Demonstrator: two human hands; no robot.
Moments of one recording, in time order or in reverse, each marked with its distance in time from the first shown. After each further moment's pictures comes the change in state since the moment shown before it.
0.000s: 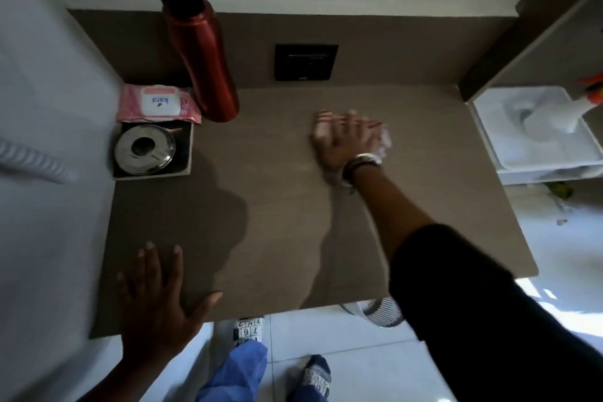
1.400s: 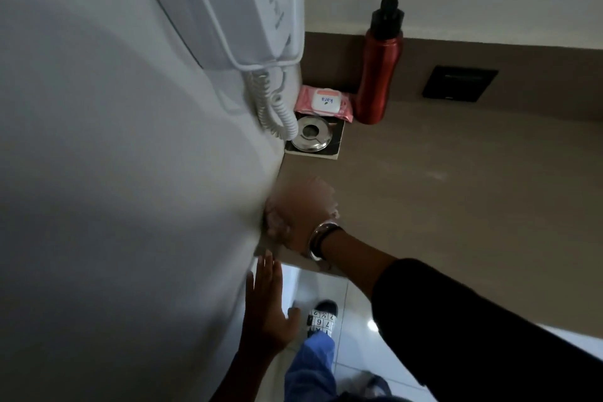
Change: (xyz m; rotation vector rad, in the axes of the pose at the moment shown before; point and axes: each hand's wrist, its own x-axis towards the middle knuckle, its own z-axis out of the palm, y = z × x) left_hand -0.123 -0.022 -0.021 -0.390 0.046 -0.140; right_hand -0.201 -0.262 0.098 -0.249 -0.115 -0.903
